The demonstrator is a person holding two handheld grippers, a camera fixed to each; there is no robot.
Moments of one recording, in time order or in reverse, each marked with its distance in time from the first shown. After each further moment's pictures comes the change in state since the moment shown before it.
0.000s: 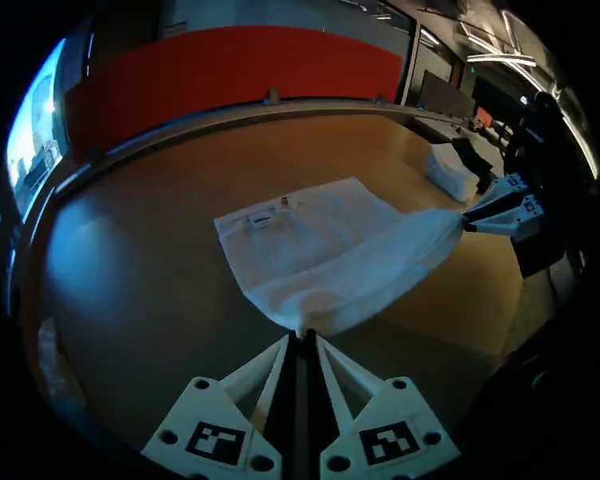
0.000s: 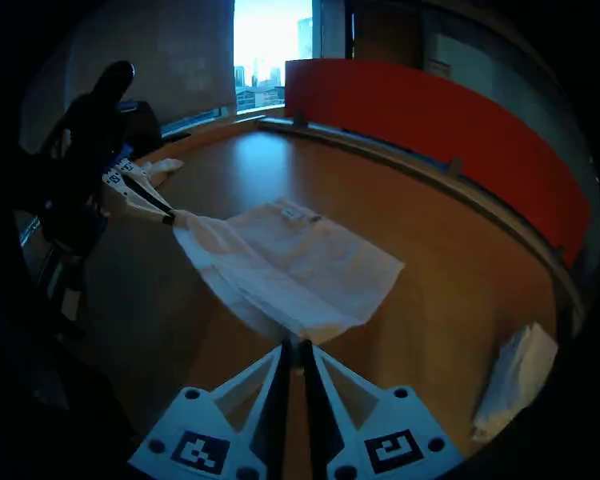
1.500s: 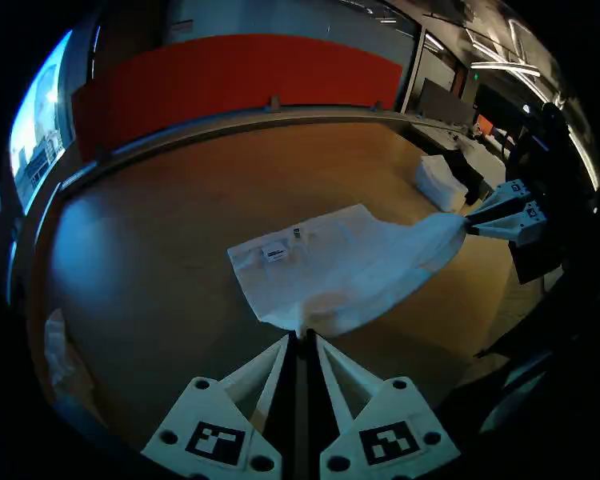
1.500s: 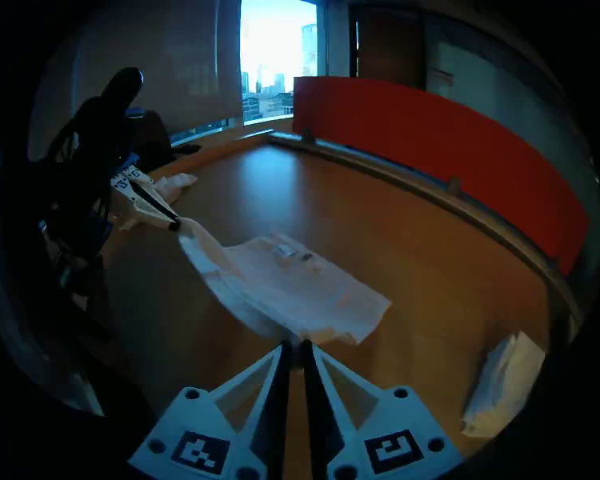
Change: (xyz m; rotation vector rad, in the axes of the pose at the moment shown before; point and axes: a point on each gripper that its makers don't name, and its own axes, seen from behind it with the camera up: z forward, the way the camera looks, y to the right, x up) left arm 0.011 0.015 -0.049 -0.012 -0.010 -0.032; right arm 0.028 -0.022 -0.048 0.020 0.027 -0.003
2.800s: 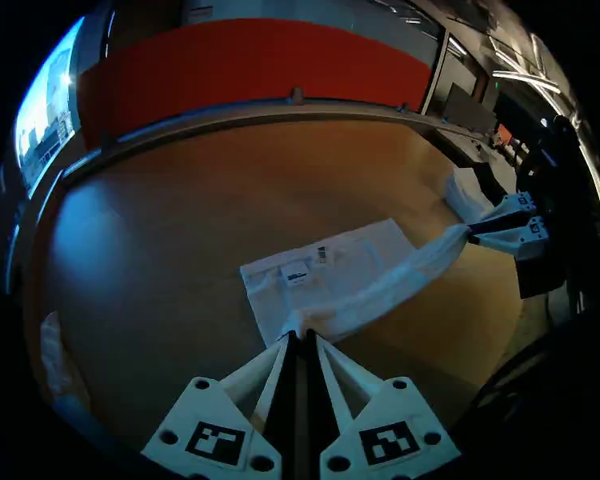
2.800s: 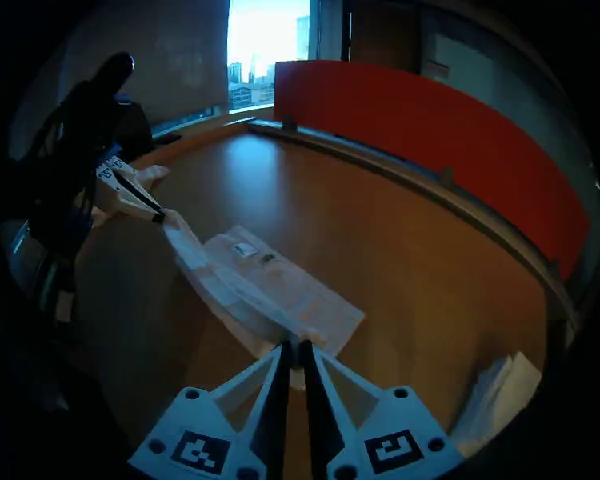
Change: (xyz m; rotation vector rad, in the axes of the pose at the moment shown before) left arm 0.032 -0.026 0.053 0.049 -0.042 -0.071; right arm 0.007 0.063 0.055 -0.048 -0.049 -0.005
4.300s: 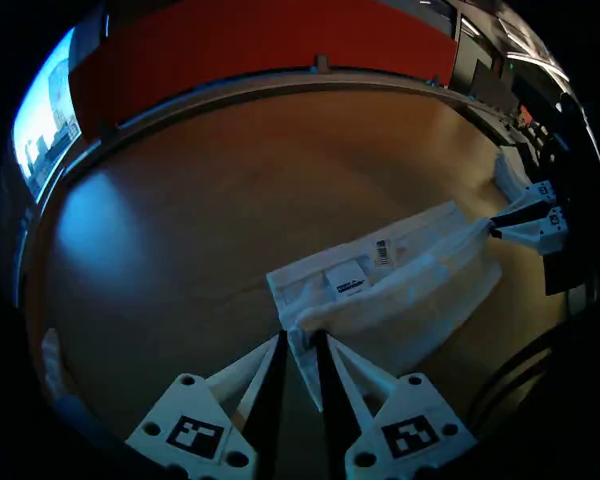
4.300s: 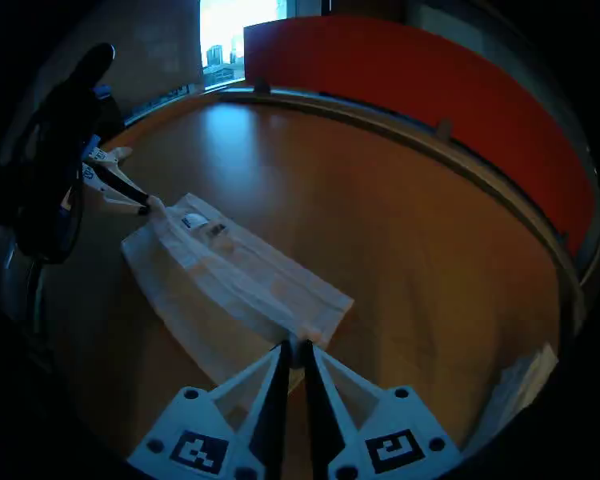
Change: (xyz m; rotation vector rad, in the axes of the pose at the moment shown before) left arm -0.005 -0.051 0.088 0.120 -0.076 0.026; right arm -0.035 0.042 0.079 -0.029 -0.117 0.073
